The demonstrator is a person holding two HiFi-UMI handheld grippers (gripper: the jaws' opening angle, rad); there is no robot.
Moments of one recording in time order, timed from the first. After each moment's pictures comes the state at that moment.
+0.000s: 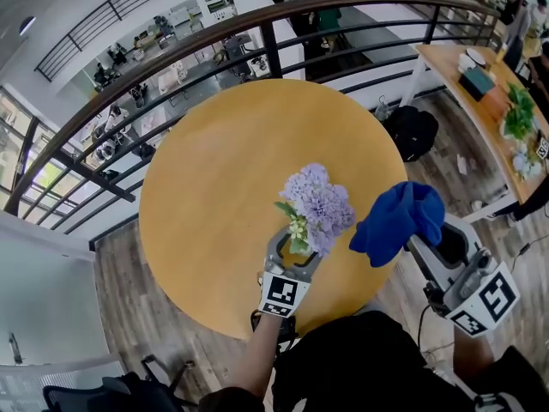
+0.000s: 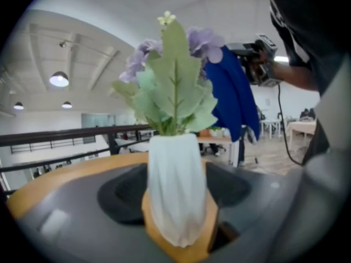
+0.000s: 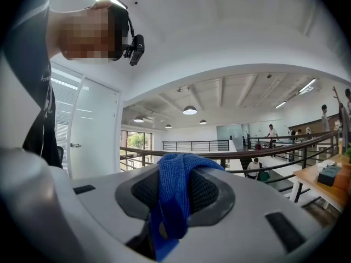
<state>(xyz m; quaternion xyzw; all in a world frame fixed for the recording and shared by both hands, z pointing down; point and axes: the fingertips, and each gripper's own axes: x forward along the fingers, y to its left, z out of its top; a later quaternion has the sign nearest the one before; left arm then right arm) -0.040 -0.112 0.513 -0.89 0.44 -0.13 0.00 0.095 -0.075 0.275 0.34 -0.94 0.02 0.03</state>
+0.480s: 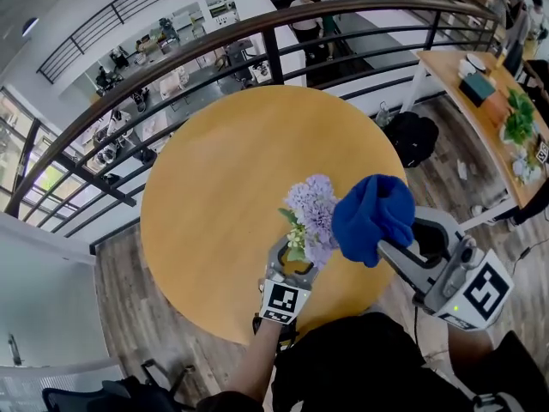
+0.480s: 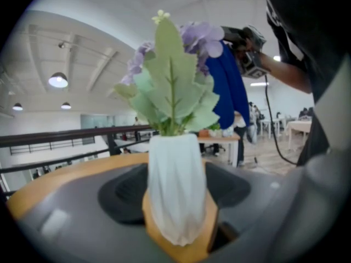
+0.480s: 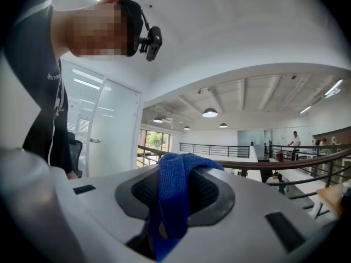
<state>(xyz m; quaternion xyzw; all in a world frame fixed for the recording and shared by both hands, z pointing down) -0.035 -0.112 0.516 -0.89 0.44 -0.13 0.00 0.039 -0.082 0.253 0.24 -0.97 -0.04 0.04</state>
